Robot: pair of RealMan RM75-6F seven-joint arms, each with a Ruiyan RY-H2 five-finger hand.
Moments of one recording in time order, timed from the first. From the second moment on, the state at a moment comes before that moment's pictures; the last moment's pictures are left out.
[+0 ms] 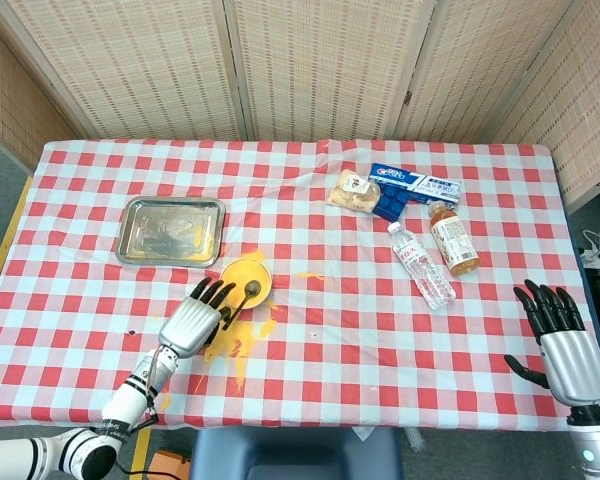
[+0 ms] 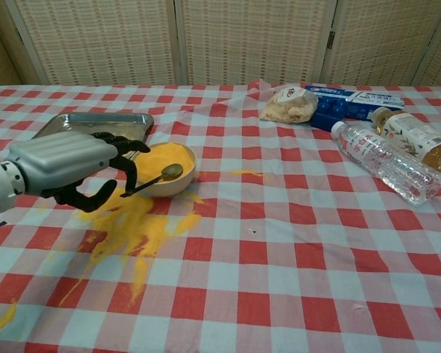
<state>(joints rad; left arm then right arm) -0.68 -1.47 -0.05 -1.66 1.18 1.04 0.62 0.06 -1.15 0.03 -1.58 -1.60 1.55 -0.05</state>
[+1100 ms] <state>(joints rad) -0.62 -1.55 -0.04 -1.60 1.43 1.21 0.43 0.05 -1.15 0.03 -1.58 -1.60 1.55 -0.05</state>
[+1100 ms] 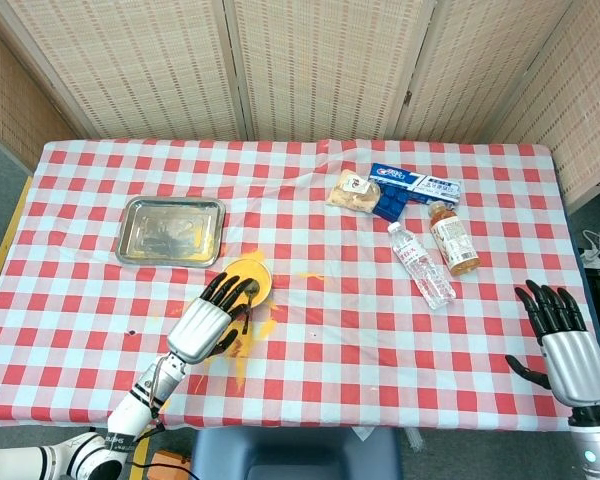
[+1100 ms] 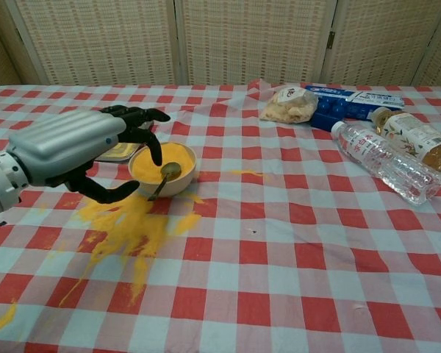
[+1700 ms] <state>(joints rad) -0.50 -1.87 0.01 -1.07 1.66 1.49 0.24 0.05 -1.15 0.02 -1.58 -1.62 1.57 -0.05</state>
